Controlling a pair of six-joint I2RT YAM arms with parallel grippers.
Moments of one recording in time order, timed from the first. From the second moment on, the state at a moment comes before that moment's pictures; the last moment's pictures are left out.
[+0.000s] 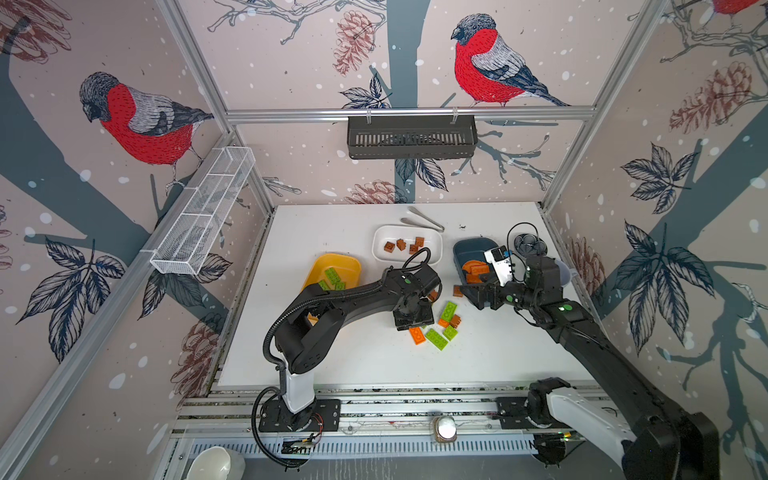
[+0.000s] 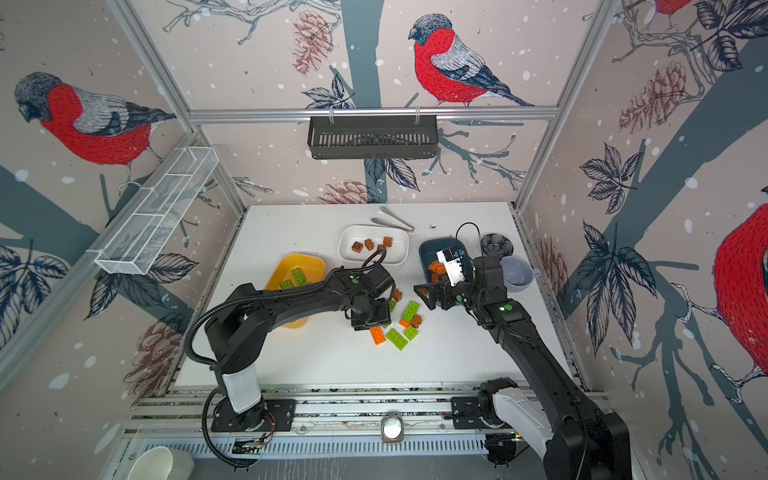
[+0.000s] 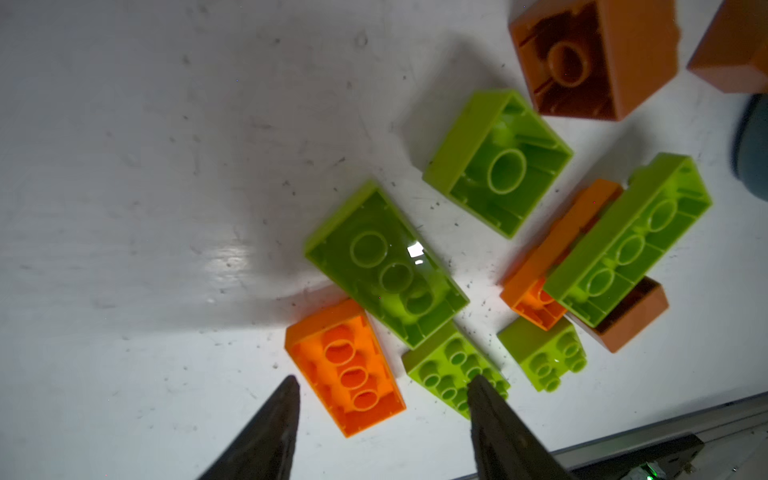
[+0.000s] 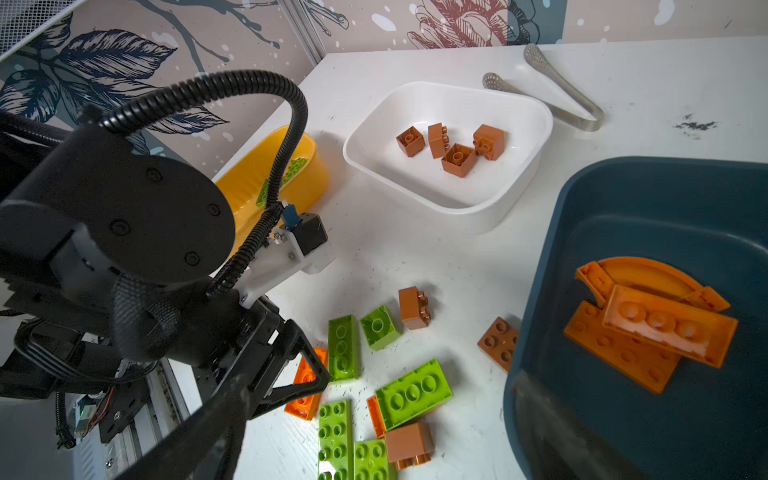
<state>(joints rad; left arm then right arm) -0.91 1.86 1.29 -0.76 0.13 -1.02 0.22 0.96 0.65 -0.27 -0.64 0.05</state>
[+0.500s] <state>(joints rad) -0.94 1.90 1.28 -0.80 0.10 -1.05 0.20 0.94 0.62 -0.27 -0.64 0.06</state>
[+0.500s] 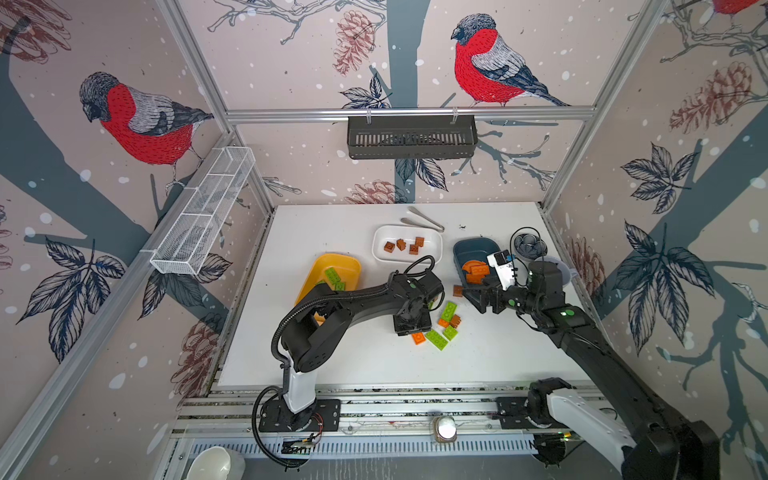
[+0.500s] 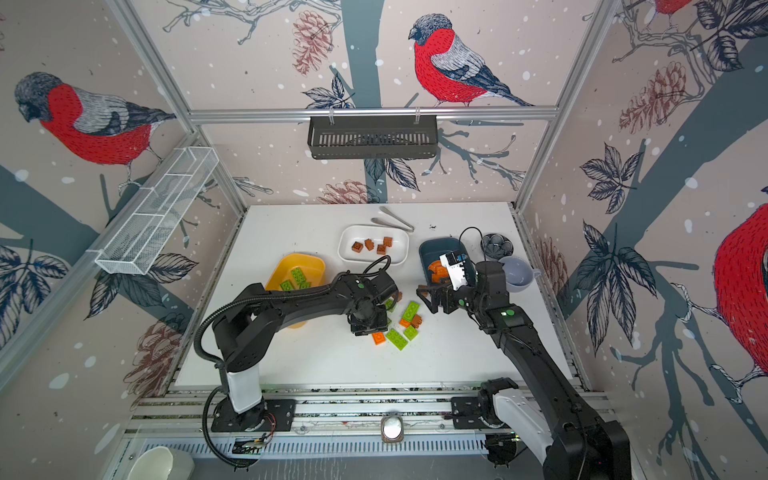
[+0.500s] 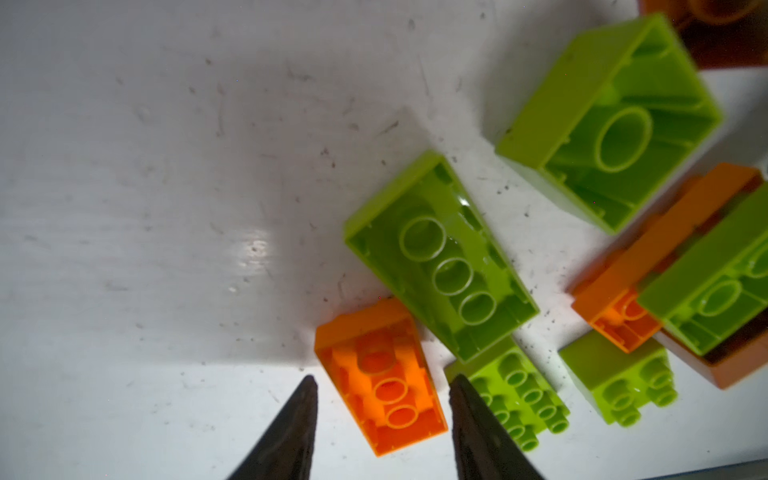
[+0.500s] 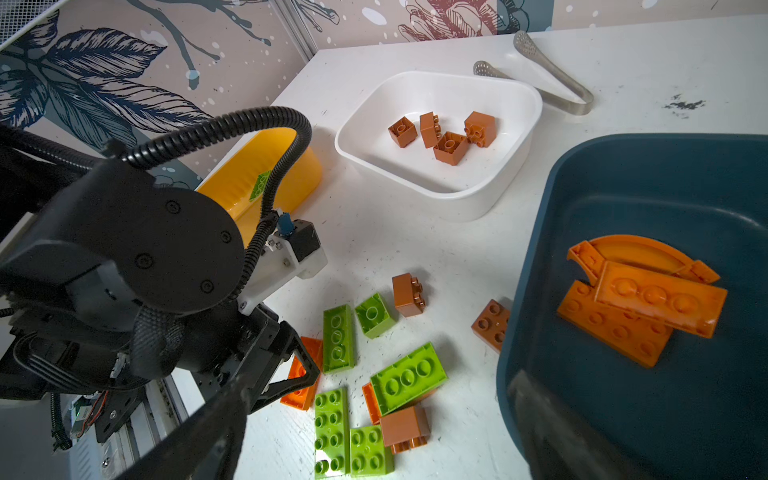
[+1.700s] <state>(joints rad) -0.86 2.05 1.90 -0.96 -0.02 -0.75 0.15 0.92 0.65 -0.27 -0.61 0.06</state>
